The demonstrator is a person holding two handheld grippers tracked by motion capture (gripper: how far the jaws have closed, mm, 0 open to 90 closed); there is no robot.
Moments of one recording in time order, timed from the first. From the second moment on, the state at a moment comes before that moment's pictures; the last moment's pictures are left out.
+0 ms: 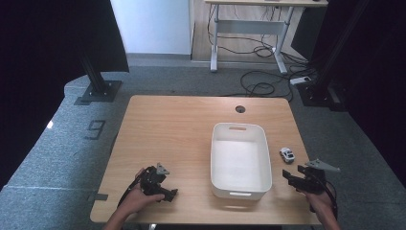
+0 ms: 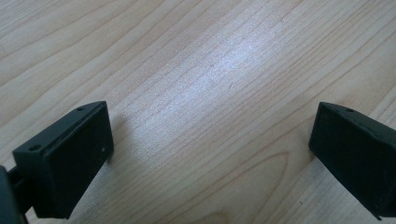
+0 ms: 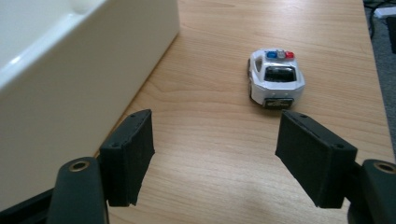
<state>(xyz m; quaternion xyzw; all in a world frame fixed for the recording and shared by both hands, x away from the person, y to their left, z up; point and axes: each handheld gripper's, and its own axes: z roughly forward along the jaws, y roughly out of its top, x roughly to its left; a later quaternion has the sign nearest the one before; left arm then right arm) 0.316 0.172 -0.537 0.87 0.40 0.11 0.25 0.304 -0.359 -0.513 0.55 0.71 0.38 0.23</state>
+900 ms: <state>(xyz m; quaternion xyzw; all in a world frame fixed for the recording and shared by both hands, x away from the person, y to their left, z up) 0.316 0.172 -0.537 0.87 0.40 0.11 0.25 0.310 -0.357 -0.516 0.56 0.70 0.39 0.24</state>
